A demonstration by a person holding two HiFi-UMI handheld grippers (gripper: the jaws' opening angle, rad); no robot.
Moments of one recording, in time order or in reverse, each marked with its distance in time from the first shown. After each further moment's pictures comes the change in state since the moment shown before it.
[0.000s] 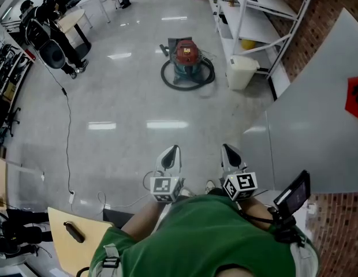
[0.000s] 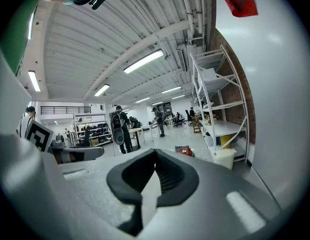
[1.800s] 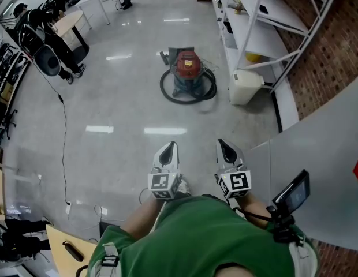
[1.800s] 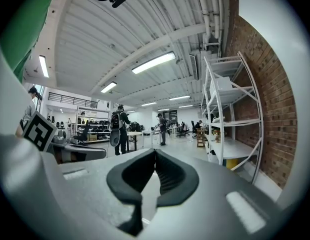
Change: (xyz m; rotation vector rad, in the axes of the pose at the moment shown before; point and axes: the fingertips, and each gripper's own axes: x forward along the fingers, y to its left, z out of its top) left arm 0.172 0.068 0.036 -0.019 -0.022 0.047; right arm 0.172 -0.058 0.071 -0.174 -0.081 0.041
